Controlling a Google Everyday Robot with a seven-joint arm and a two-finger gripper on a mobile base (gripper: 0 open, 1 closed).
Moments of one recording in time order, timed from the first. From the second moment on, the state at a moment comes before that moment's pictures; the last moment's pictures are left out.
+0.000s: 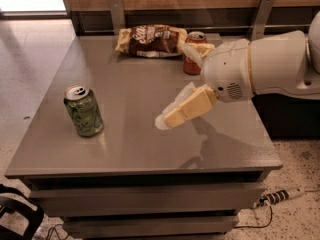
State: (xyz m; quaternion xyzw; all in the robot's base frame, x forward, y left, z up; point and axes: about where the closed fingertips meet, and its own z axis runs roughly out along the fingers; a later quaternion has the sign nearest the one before) arm 0.467 -0.028 0.962 -0.54 0.65 0.25 0.47
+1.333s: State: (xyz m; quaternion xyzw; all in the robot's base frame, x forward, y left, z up) arm 0.497 0.077 0.896 -0.52 0.61 0.35 0.49
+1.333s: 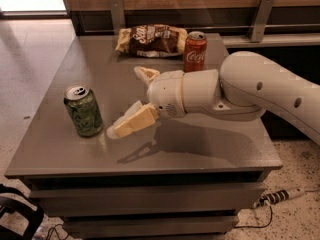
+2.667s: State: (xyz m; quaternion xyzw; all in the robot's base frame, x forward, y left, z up) arm 0.505 0.162 0.874 -0.54 0.56 0.43 0.46
